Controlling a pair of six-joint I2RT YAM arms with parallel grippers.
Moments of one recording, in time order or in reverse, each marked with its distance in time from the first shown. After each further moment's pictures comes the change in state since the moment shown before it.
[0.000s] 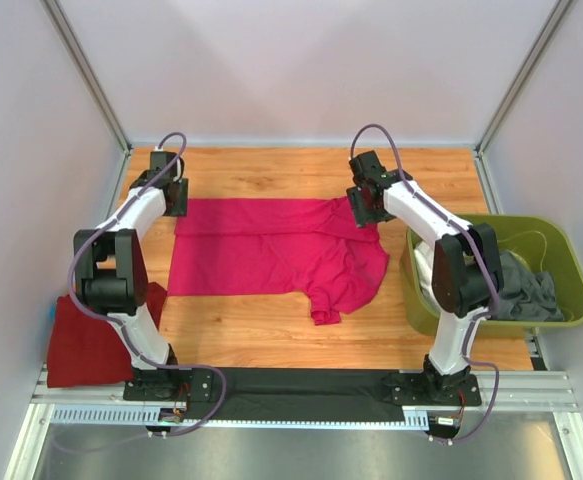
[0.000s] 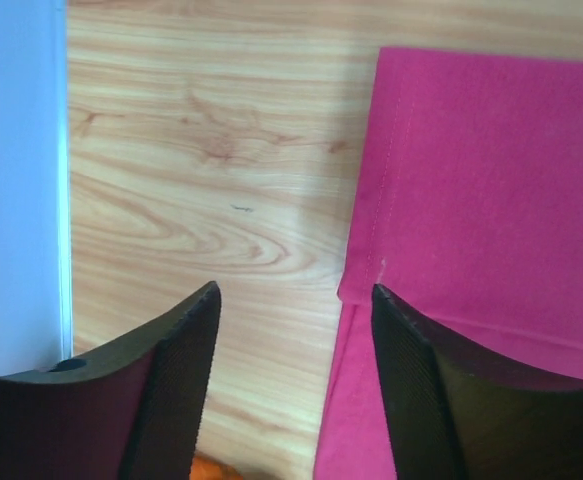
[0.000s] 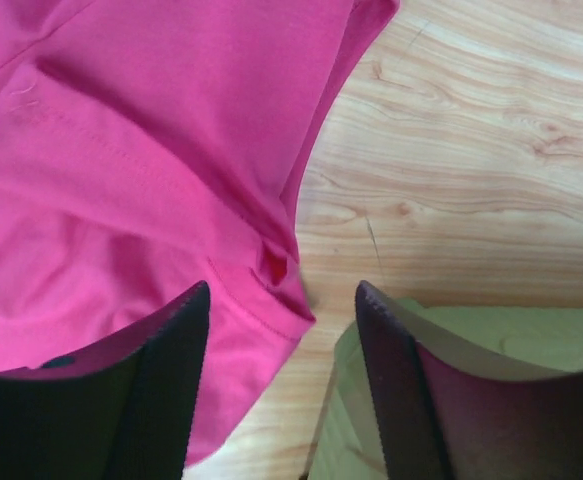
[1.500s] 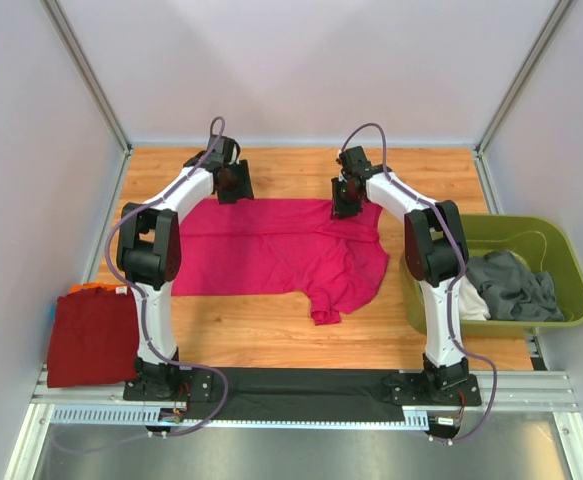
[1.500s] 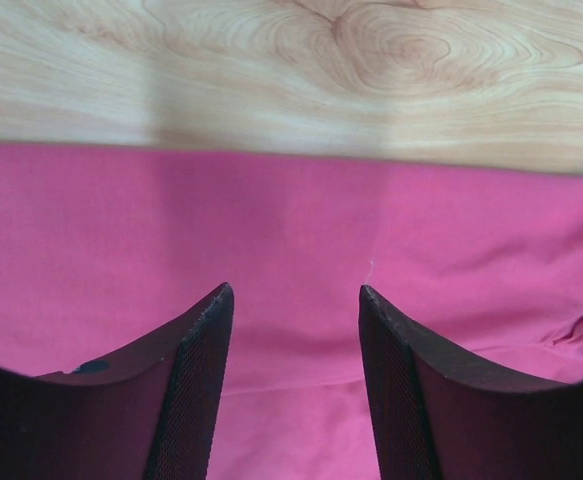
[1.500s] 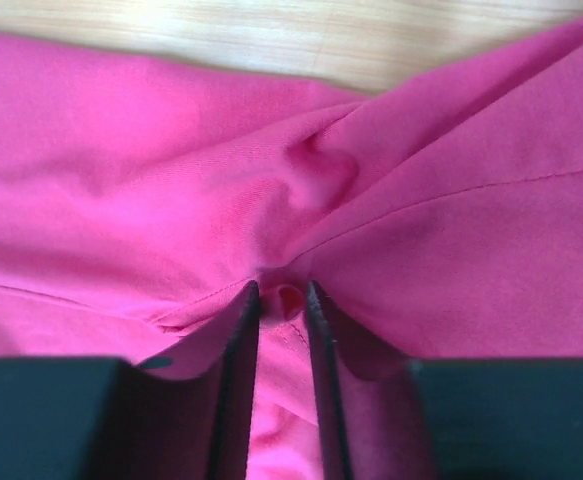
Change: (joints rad) left arm -0.249 0.275 0.361 -0.082 0.376 -0.475; right arm -0.030 0.326 0.241 0.151 -0.416 0.249
